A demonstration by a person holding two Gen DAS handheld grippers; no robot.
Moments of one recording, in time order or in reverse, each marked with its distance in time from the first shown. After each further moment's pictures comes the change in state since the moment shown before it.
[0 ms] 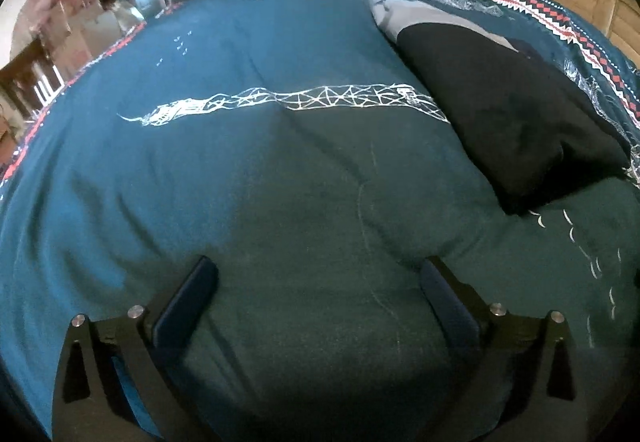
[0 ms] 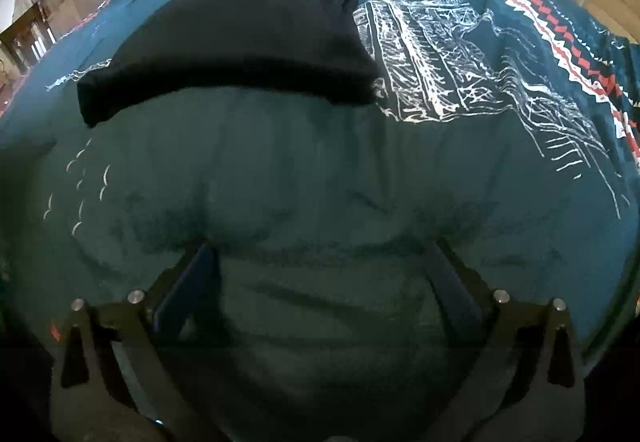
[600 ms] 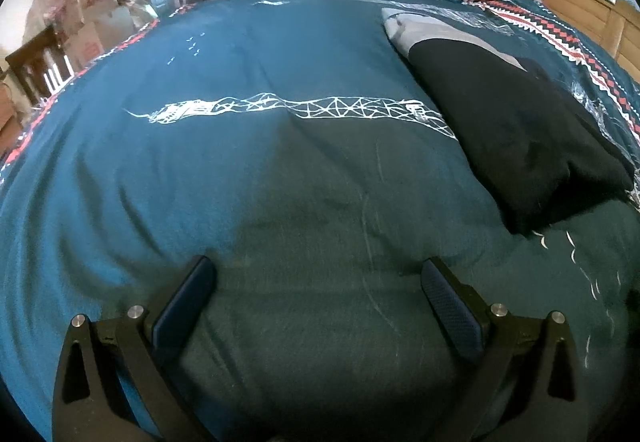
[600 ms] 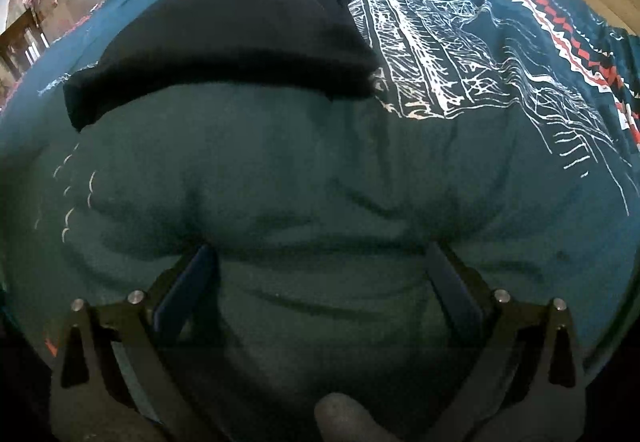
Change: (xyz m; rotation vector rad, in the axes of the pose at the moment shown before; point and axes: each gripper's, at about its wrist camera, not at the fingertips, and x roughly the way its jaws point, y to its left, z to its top) left arm 0.003 -0.001 0.007 -0.069 -0.019 0.009; right arm 0.010 -0.003 -0.001 0.019 0.008 -0.008
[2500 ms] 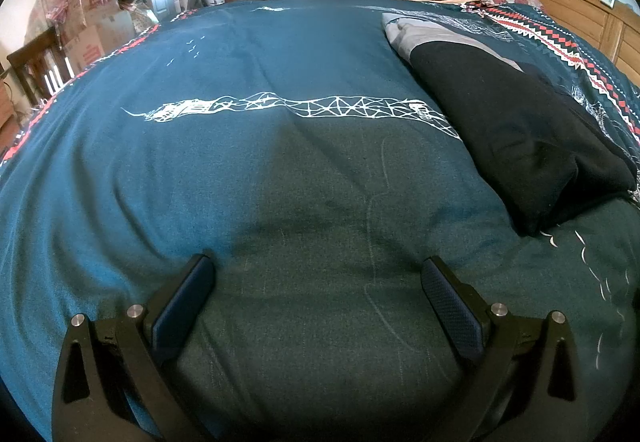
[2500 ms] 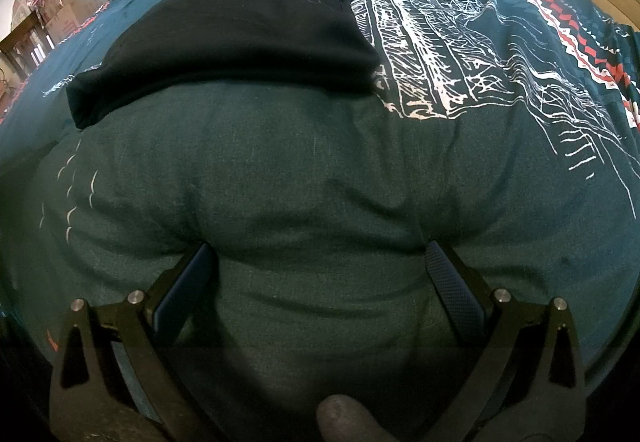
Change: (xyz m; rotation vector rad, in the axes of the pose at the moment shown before) left arm 0.007 0.002 -0.007 -0.004 -0.040 -0.010; right arm 0.002 -0.005 0.000 0.000 0.005 0.028
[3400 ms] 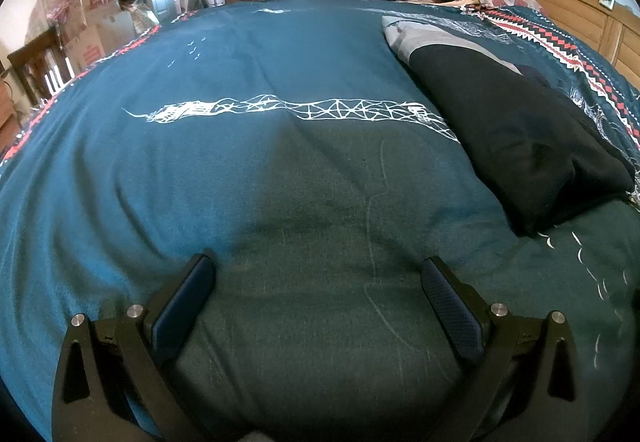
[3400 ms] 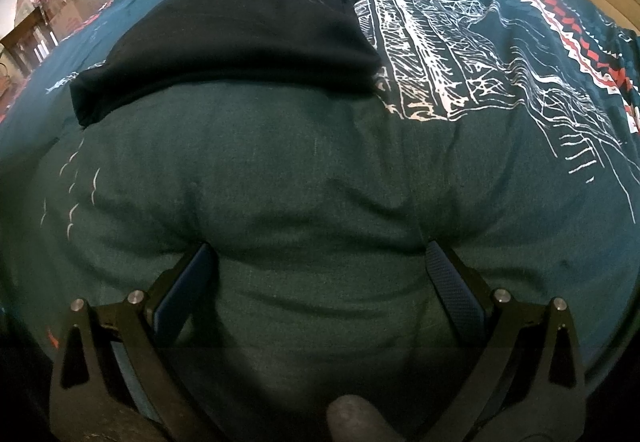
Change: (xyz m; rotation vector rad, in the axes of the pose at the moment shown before) left arm -0.003 -0.002 0.000 -0.004 -0.010 0.005; right arm -0.003 0.003 -0.002 -0.010 -0.002 0.006
